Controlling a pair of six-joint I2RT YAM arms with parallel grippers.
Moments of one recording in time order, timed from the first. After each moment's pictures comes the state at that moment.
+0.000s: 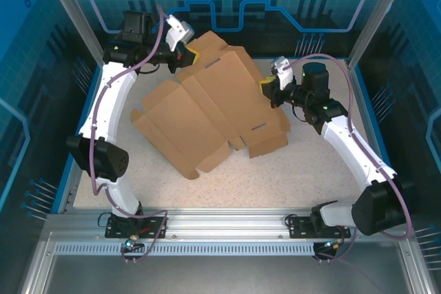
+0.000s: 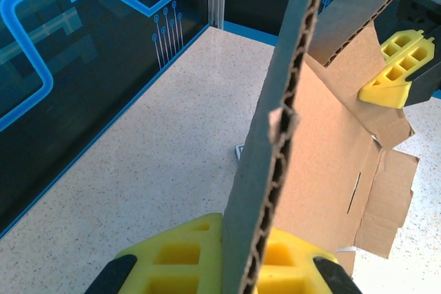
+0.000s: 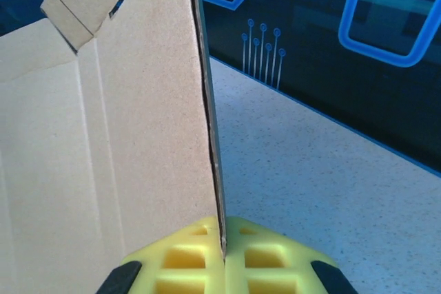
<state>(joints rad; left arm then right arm) -0.13 1.81 2.07 -0.90 0.82 0.46 0.25 1.32 1.15 -0.22 -0.50 -0.14</state>
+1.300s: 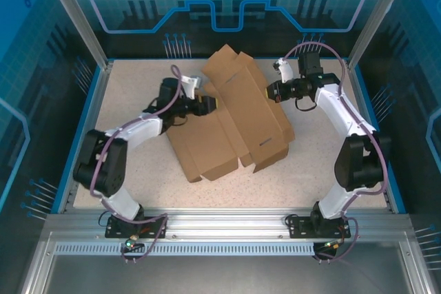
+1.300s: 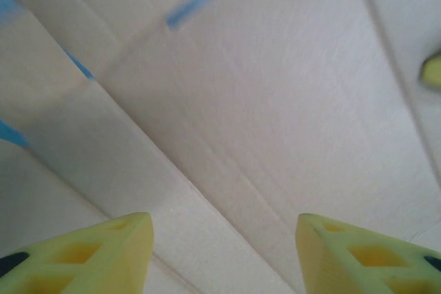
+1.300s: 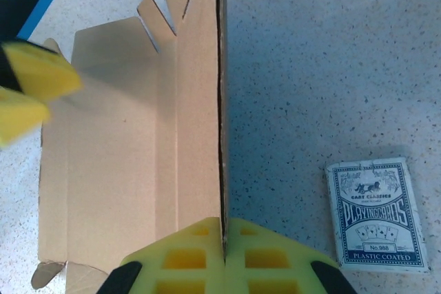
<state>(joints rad) -0.31 1.71 1.01 0.17 0.54 -0.39 0.14 1.71 1.48 -0.70 -0.57 -0.07</state>
